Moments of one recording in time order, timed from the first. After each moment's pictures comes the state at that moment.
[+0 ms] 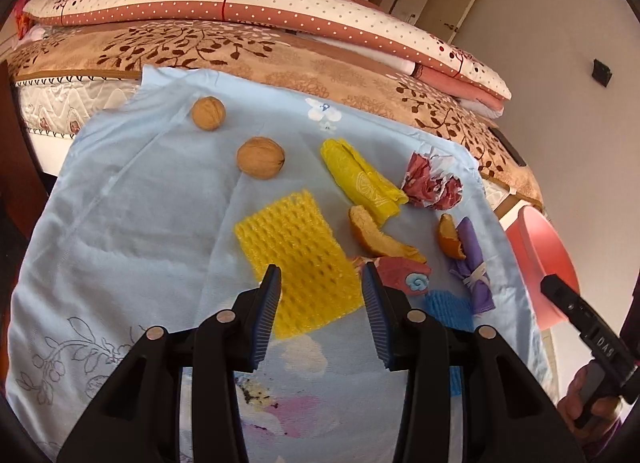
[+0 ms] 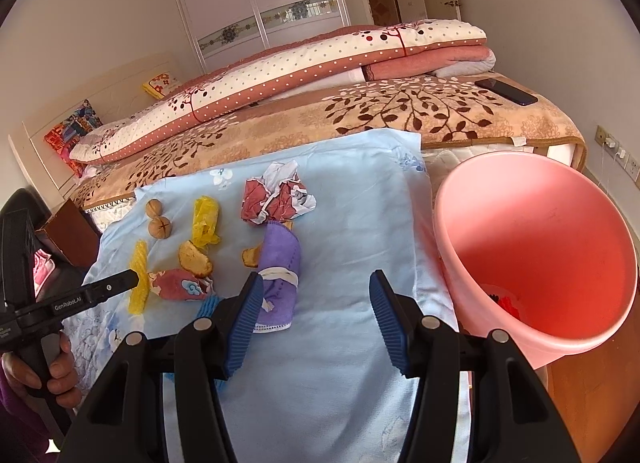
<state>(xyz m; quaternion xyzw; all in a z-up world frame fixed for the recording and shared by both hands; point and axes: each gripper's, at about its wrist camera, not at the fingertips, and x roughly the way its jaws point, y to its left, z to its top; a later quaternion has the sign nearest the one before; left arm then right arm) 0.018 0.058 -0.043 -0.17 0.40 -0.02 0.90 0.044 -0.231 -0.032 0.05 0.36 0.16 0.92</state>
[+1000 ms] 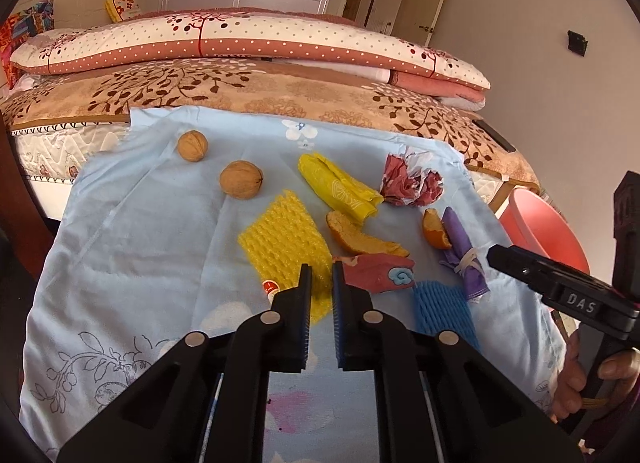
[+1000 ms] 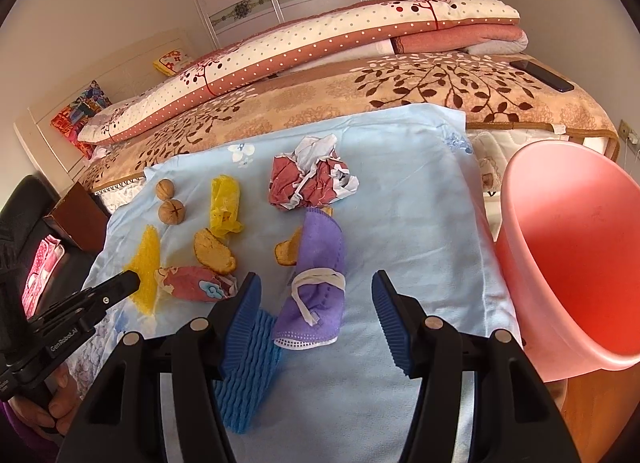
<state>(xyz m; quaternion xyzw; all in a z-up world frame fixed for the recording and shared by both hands) 0.001 0.035 -0.033 -0.11 0.36 -0.03 0.93 0.073 -0.191 -0.051 0.05 0.41 0.19 0.89</state>
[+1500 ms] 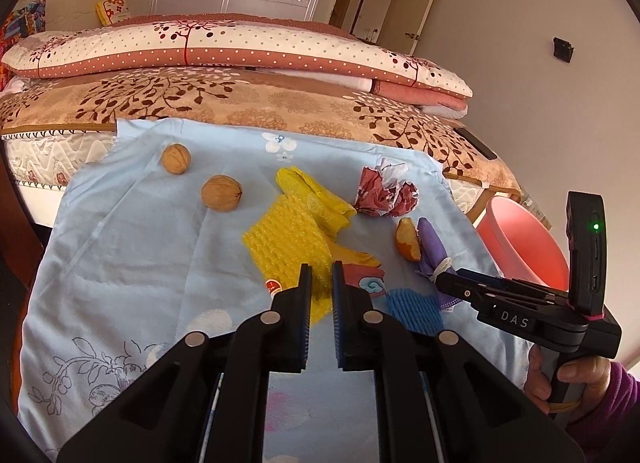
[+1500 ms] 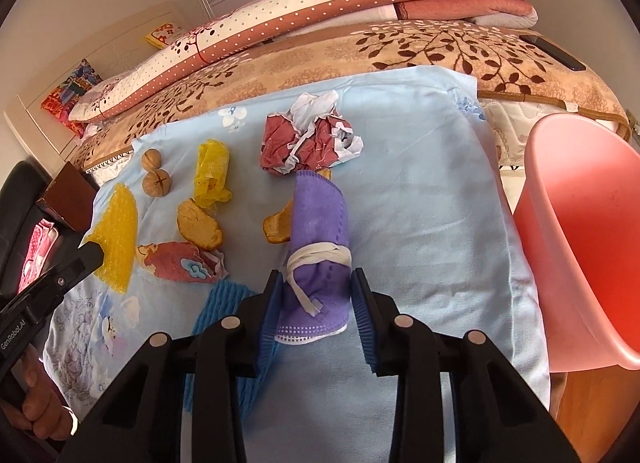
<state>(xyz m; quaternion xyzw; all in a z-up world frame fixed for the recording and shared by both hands) -0.001 0.028 -0.021 -0.11 0.35 -0.05 0.93 0.082 -0.183 -0.069 0.04 0.45 0.19 0.87</state>
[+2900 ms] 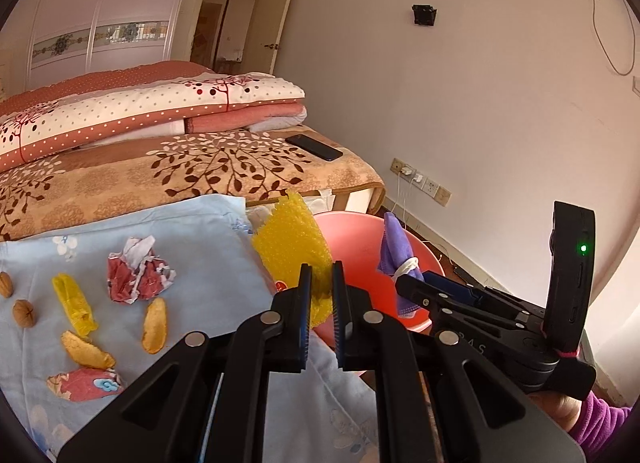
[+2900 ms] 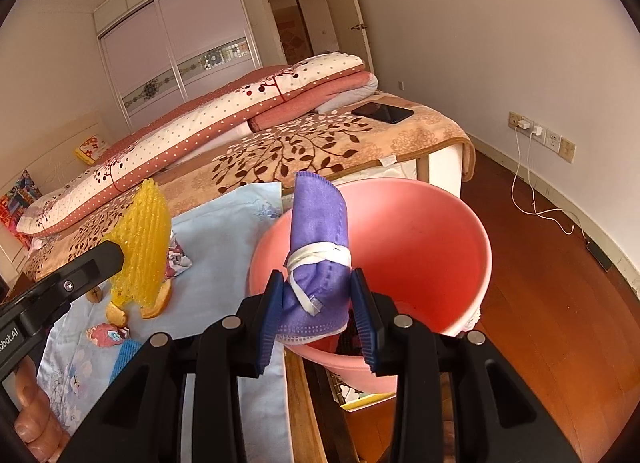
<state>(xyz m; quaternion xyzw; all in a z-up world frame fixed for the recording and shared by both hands) 0.028 -0.175 0.033 -0.03 0.28 -0.27 0.92 0.021 -0.369 -0.008 0.12 0.31 0.01 0.94</state>
